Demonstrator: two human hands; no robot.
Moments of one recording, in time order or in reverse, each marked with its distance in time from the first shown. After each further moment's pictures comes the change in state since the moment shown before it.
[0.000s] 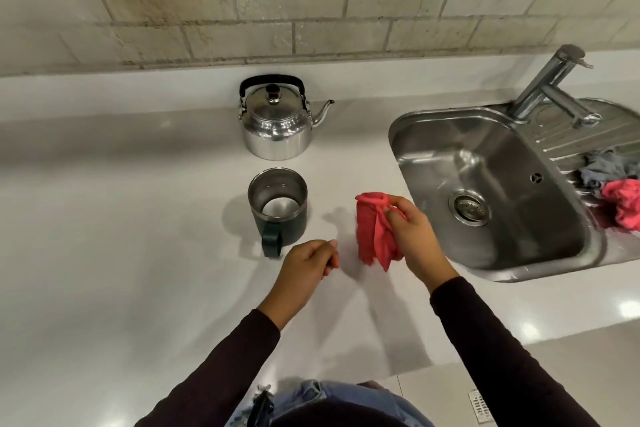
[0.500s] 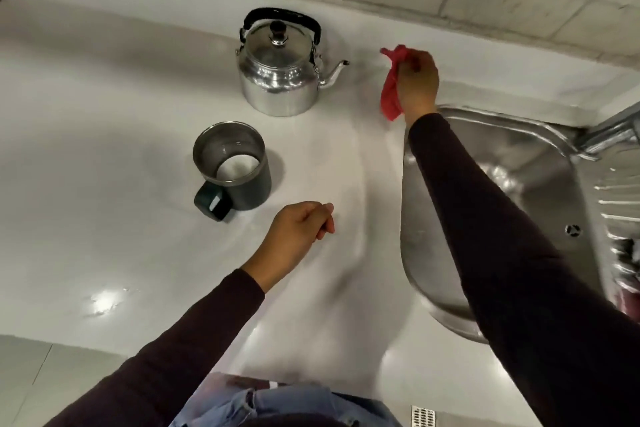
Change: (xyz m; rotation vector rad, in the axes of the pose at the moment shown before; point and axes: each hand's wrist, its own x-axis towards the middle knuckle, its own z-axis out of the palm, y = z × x) left_hand 0.051 0.014 0.076 -0.012 0.247 -0.053; right_hand 0.239 -0.069 0.002 -0.125 0.025 -0.200
